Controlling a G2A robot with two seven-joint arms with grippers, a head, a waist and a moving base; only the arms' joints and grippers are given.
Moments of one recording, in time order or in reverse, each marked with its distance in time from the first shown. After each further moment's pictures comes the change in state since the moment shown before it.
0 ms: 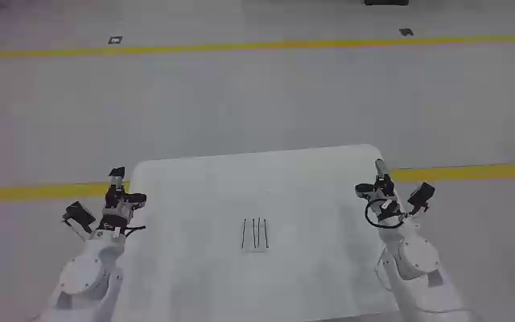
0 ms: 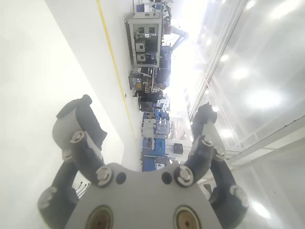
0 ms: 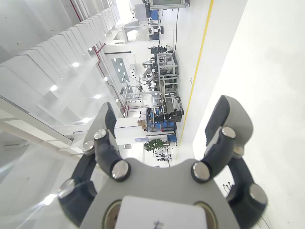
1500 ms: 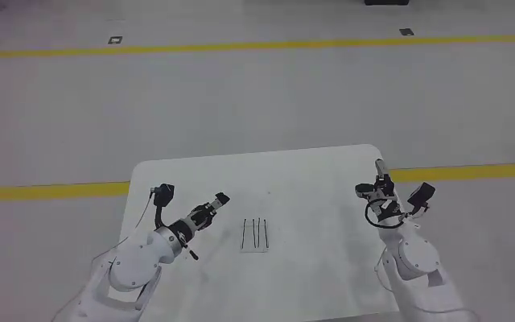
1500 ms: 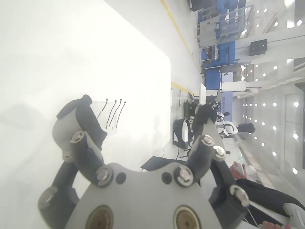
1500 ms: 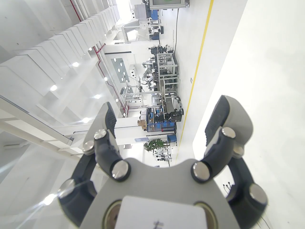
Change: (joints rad) left arm -0.101 0.031 0.288 -0.200 0.566 0.287 -0.504; right arm 0.000 0.000 0.000 0.000 0.000 0.000 0.000
